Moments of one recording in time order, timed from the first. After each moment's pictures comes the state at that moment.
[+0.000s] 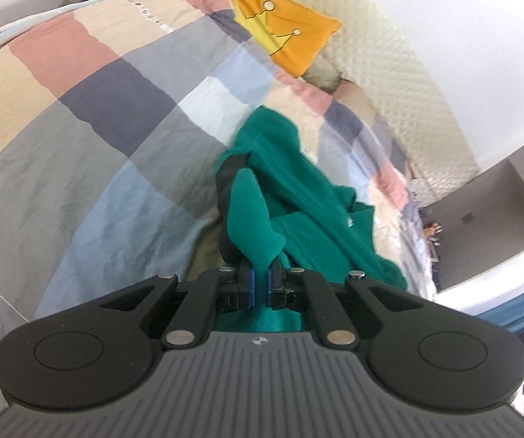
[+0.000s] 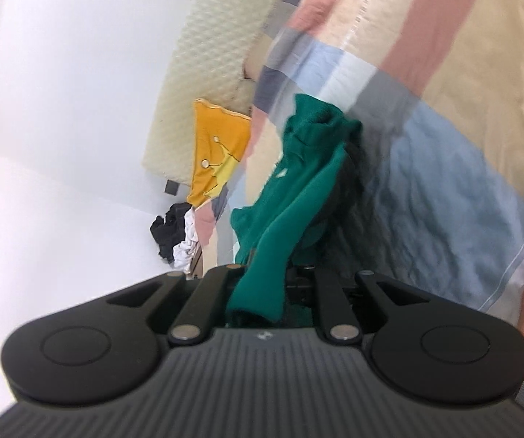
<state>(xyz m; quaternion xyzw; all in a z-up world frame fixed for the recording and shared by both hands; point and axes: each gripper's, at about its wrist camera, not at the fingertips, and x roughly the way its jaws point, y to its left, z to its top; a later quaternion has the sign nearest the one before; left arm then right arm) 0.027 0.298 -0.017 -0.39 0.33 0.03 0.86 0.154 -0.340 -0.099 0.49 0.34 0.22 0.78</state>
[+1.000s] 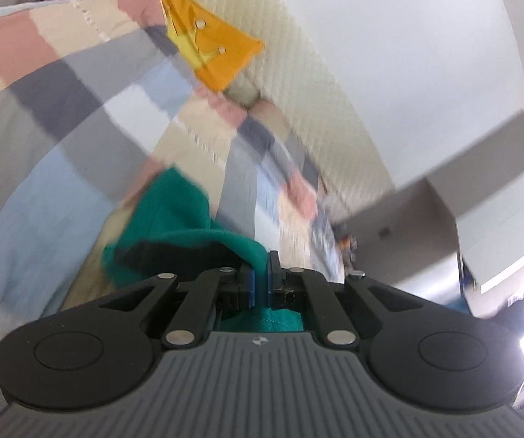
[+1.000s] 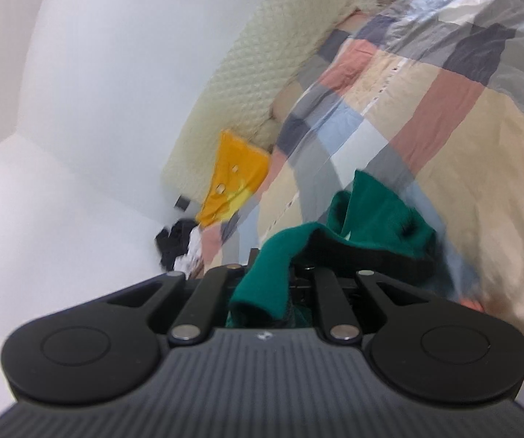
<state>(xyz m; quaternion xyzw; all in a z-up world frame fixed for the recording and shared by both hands) -0.030 0.244 0.020 -0.45 0.24 -0.06 0.86 0.134 -0.395 -0.019 0.45 0.28 0.21 0.82</state>
